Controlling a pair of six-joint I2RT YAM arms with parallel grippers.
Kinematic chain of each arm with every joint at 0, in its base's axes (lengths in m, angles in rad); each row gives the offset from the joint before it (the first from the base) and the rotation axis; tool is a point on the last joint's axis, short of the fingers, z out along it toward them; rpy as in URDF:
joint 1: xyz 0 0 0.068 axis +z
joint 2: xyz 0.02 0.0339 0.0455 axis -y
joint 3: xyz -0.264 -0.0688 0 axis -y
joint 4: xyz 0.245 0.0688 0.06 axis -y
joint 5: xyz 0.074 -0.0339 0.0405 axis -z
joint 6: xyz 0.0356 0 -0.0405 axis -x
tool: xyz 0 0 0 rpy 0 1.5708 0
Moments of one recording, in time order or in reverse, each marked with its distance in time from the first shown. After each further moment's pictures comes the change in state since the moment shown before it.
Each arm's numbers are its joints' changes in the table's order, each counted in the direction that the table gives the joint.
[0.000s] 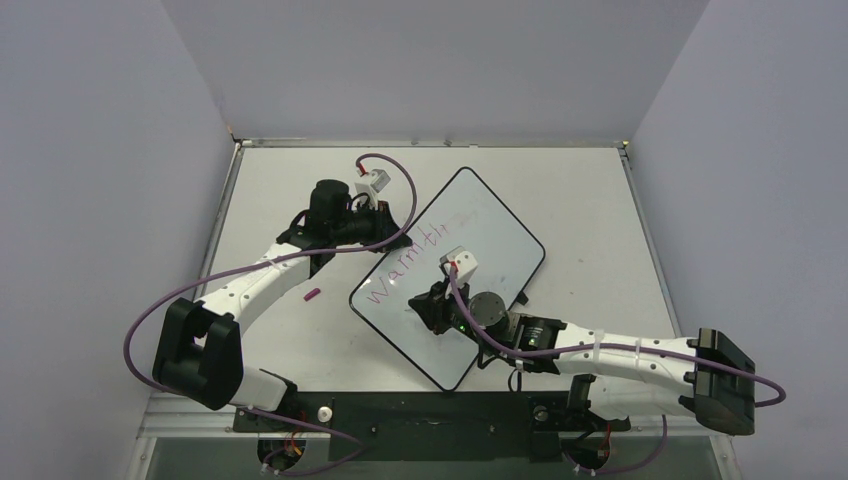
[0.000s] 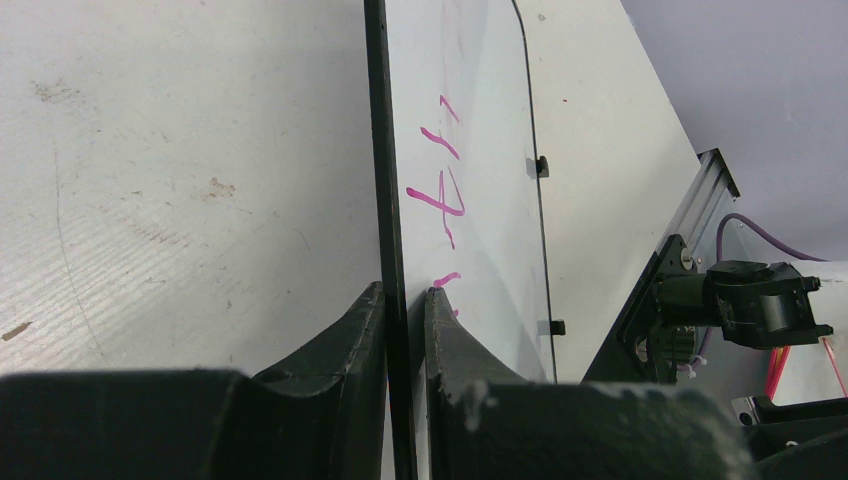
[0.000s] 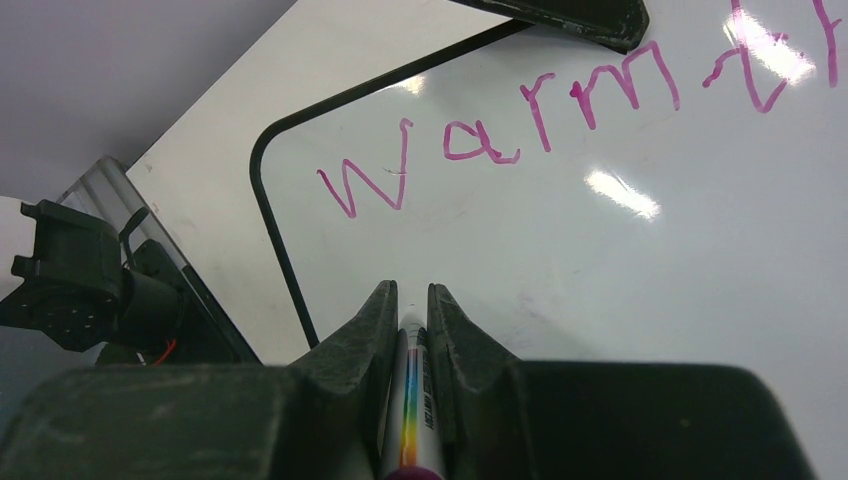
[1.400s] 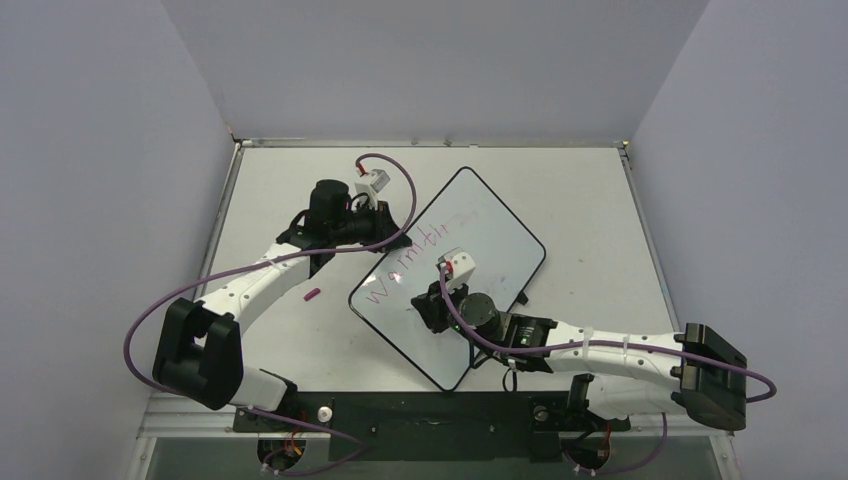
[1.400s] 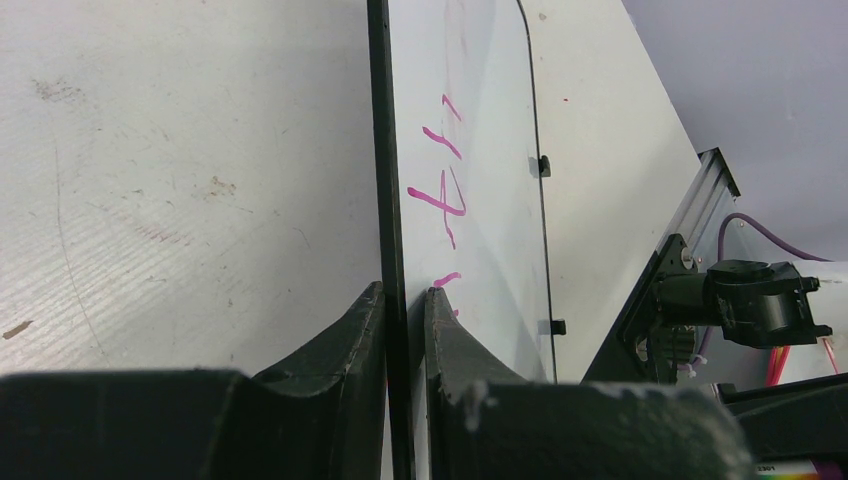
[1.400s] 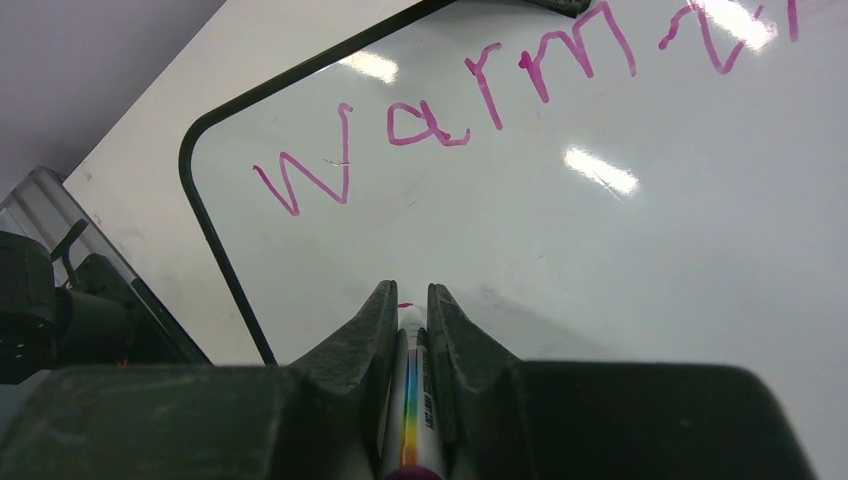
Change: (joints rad) left arm 0.001 0.000 0.000 0.000 0.003 0.000; right arm -0.008 -0.057 0.000 -0.009 0.072 -0.020
